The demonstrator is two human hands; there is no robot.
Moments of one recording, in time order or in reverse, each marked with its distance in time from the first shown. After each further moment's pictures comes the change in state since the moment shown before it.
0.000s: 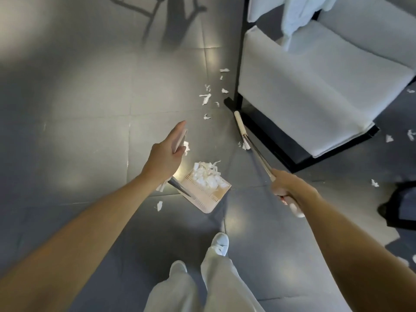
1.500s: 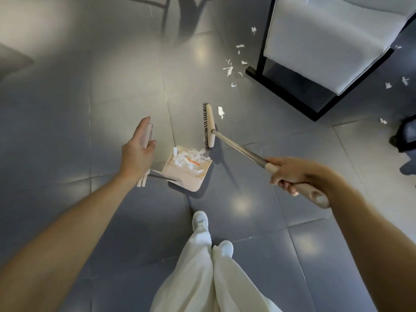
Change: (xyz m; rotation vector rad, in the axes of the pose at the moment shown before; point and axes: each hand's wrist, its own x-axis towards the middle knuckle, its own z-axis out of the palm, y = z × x) left_hand -0.284 -0.309 -0.255 -0.078 0.222 0.106; right_hand -0.325 -0.181 0.298 0.516 -0.259 -0.083
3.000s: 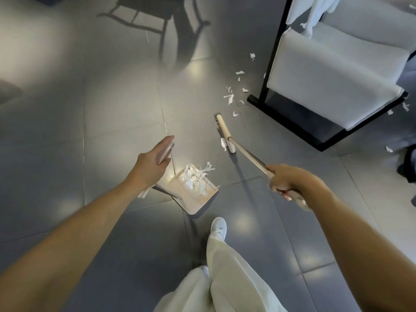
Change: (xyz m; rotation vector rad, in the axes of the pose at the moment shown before) left_hand 0.198 -0.010 0.006 0.065 -0.424 -0.027; right_hand 0.123 -0.140 -0.063 -0.304 0.209 0.058
